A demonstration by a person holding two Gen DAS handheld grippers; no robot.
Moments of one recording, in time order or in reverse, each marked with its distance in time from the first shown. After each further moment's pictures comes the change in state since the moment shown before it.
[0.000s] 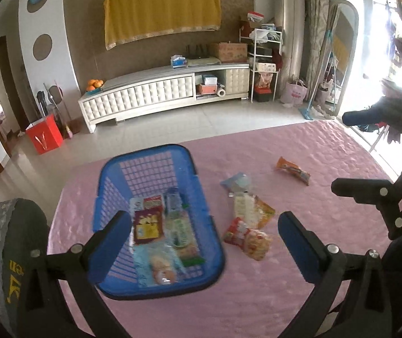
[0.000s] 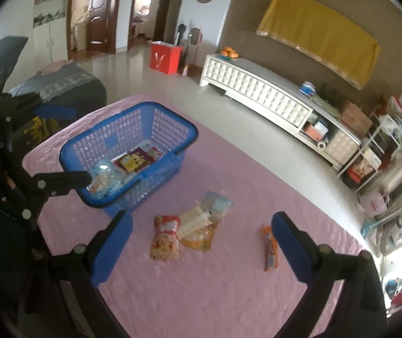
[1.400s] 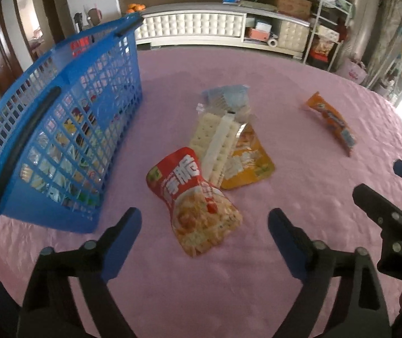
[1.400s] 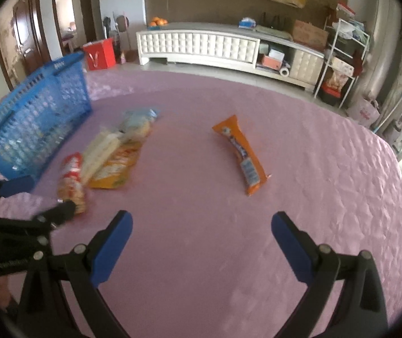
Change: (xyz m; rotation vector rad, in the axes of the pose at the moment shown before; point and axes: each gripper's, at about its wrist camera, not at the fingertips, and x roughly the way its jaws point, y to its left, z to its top) left arm 0.180 -0.102 -0.073 -0.302 0.285 0.198; right arm 0.126 -0.089 -0.146 0.372 0.120 -0.074
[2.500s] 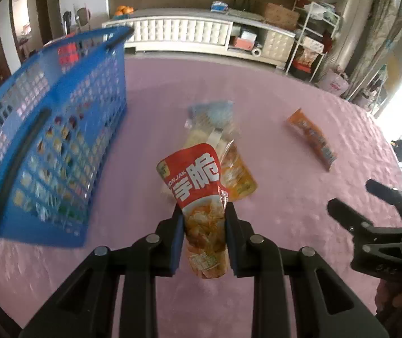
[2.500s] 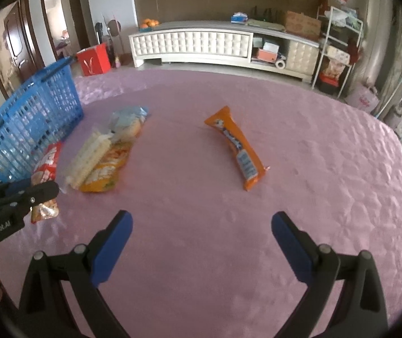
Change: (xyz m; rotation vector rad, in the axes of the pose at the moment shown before) left arm -0.017 0.007 0.013 -0.001 -0.048 -0.137; right arm 0.000 -0.010 0.006 0.062 -0.004 0.033
